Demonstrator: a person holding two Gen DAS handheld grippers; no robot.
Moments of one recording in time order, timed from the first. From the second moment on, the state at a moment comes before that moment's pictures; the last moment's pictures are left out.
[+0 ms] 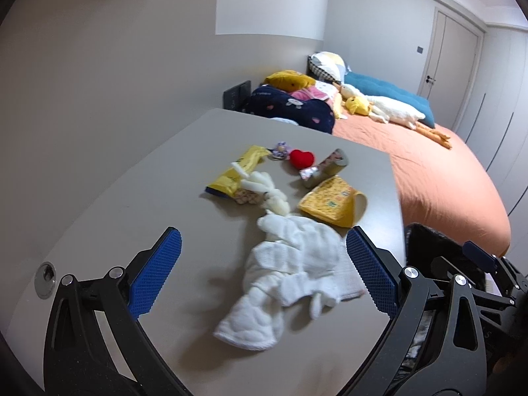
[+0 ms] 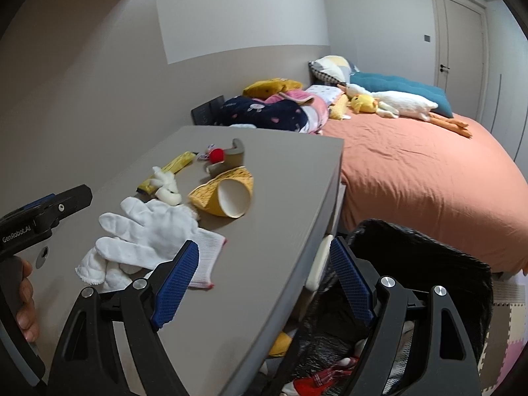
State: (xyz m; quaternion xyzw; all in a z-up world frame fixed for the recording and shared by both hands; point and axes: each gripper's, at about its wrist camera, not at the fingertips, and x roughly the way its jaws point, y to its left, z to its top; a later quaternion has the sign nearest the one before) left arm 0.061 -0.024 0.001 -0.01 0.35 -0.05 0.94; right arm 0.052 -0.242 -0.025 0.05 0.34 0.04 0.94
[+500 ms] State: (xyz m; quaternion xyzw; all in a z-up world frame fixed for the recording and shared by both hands) left arm 0.081 0.027 -0.017 -0.05 0.38 -0.01 0.92; right arm 0.093 -0.183 -0.061 0.03 0.39 0.10 0.91
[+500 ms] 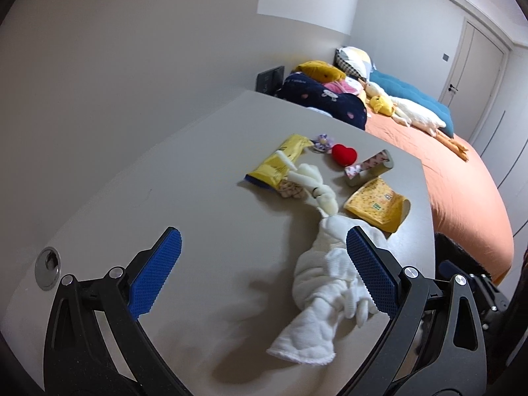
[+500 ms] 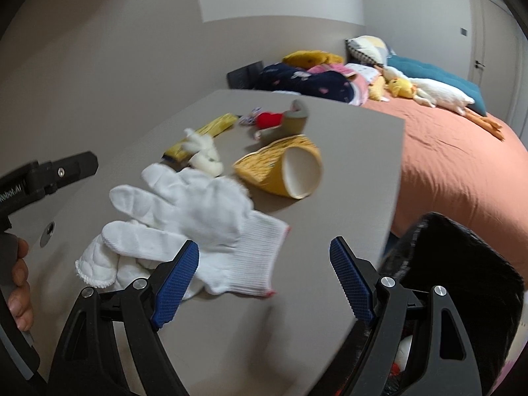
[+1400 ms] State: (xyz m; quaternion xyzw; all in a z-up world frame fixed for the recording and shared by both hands) left arm 0.095 0.031 -0.045 -0.06 0.43 -0.01 0.90; right arm 0.118 -0.169 -0.088 0.01 0.42 0.11 0.90
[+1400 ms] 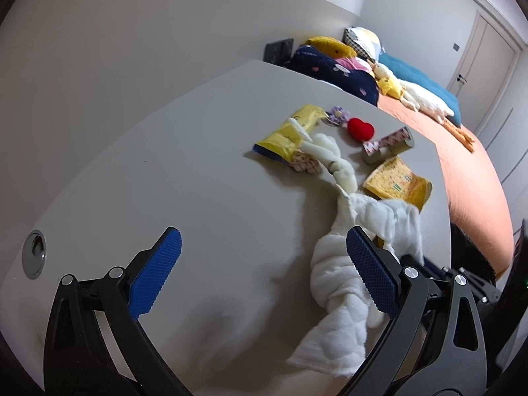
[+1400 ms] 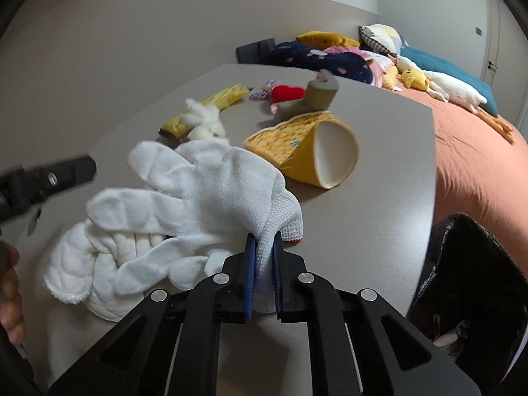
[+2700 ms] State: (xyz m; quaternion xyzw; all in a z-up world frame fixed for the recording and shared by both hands) left arm 0.065 -0.038 -0.016 -0.01 0.38 -0.11 0.92; right arm 0.060 -0.249 -0.016 0.08 0.31 0.03 0.95
